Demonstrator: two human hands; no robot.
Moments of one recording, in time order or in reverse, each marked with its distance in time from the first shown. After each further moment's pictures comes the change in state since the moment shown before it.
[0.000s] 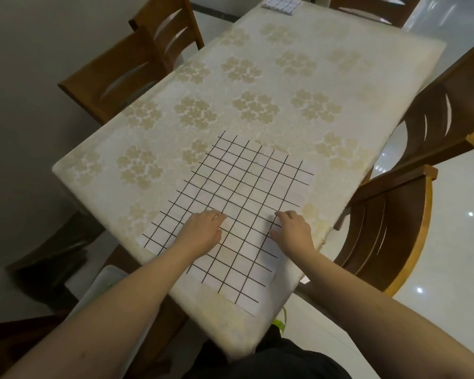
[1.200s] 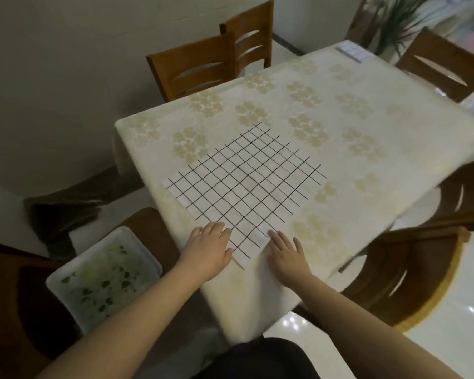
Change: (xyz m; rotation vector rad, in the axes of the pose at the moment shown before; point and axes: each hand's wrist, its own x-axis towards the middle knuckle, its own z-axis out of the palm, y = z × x) left_hand -0.127 0.031 -0.012 -0.086 0.090 -0.317; right_hand -0.044 -0.037 0.034 -0.430 -0.250 -0.443
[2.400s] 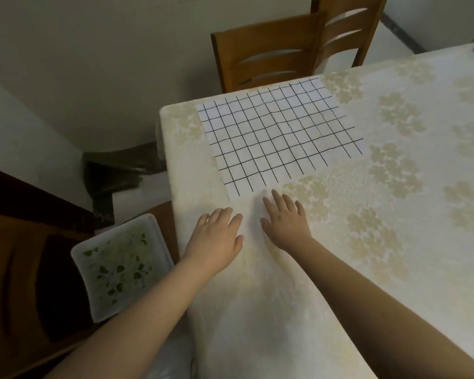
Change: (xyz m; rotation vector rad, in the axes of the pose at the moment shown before) left_hand 0.117 -0.064 -0.031 -0.083 0.051 -0.342; right_hand 0.234 -0.043 -0.101 -0.118 0.006 -0.269
